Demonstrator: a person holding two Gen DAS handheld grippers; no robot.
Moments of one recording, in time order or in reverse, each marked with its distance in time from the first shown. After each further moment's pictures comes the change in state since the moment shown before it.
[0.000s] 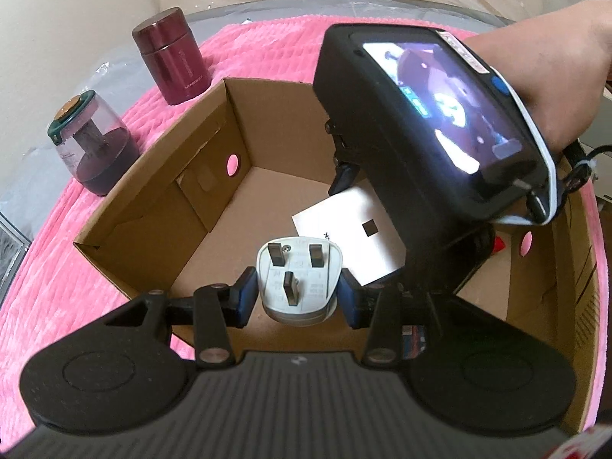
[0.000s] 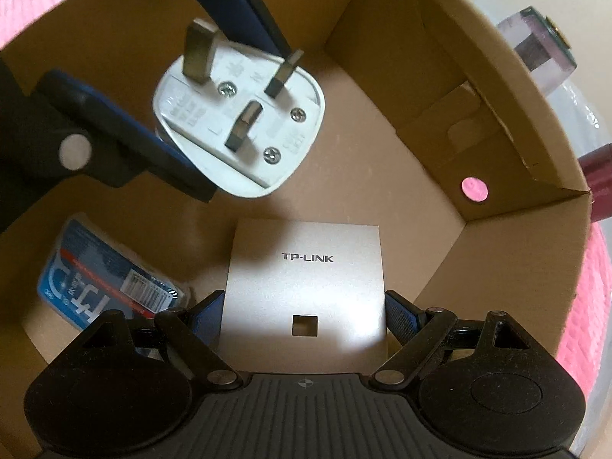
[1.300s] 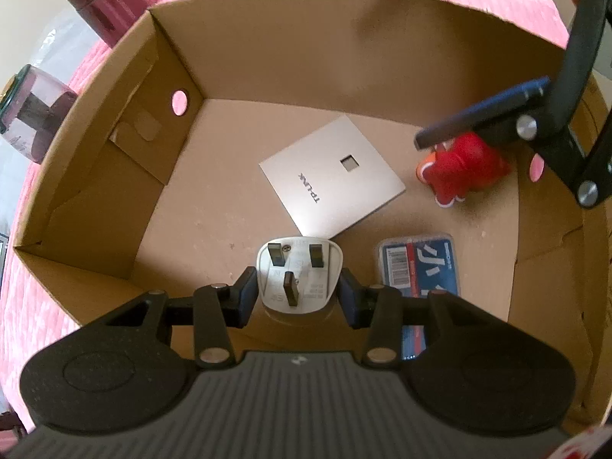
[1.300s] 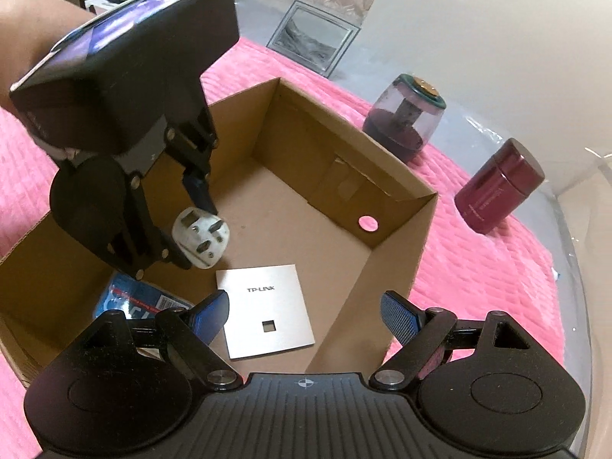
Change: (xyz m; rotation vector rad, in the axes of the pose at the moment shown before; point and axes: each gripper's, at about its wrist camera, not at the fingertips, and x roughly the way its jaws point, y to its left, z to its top) left arm 0.051 -0.019 0.005 0.141 0.277 -0.039; right arm -0.117 0.001 -0.051 0.215 -0.328 -0.158
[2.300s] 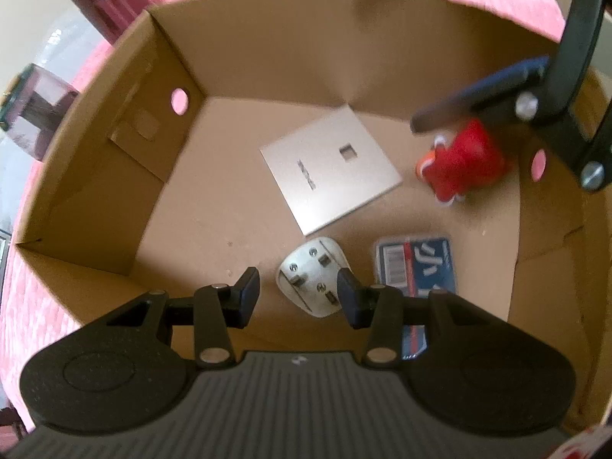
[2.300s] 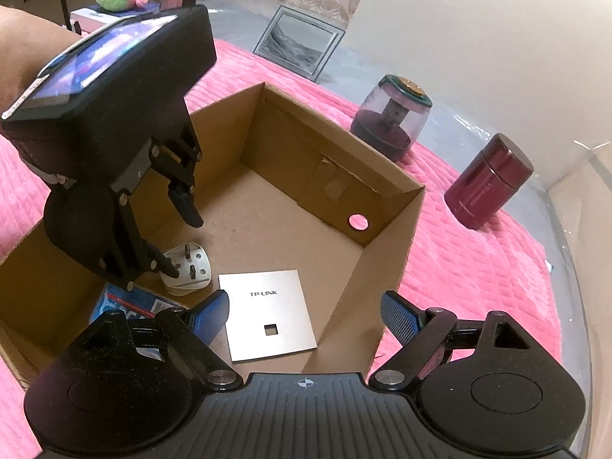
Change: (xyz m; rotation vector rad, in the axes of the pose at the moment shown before) left arm -0.005 -0.002 -0.004 -0.023 -0.036 0.022; right arm -0.003 -0.002 -0.004 0.033 -0.023 -0.020
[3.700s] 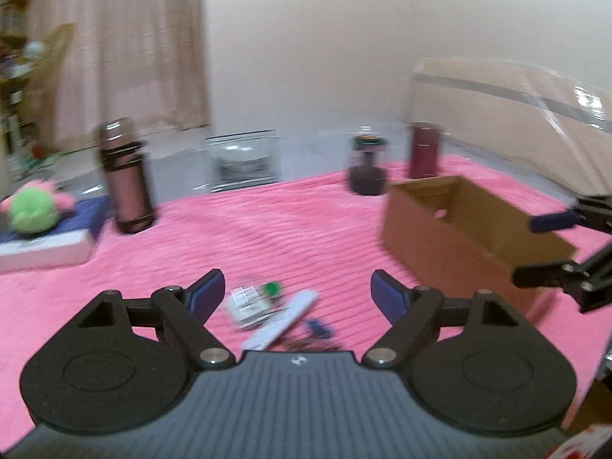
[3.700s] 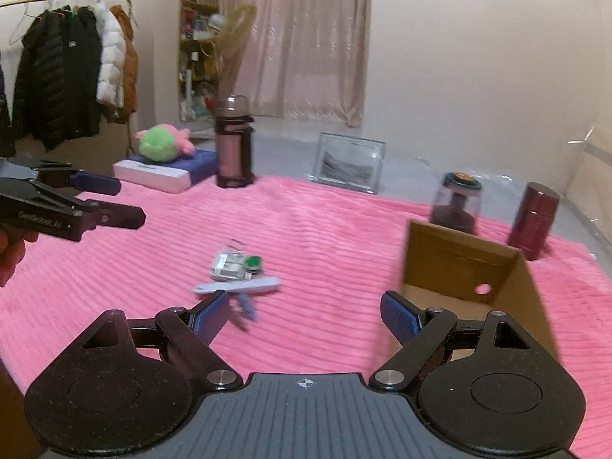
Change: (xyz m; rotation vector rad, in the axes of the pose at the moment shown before) left arm -0.270 -0.041 -0.341 -0.847 -0.578 0.477; right arm -0.119 0.214 0.055 0.285 -0.365 0.111
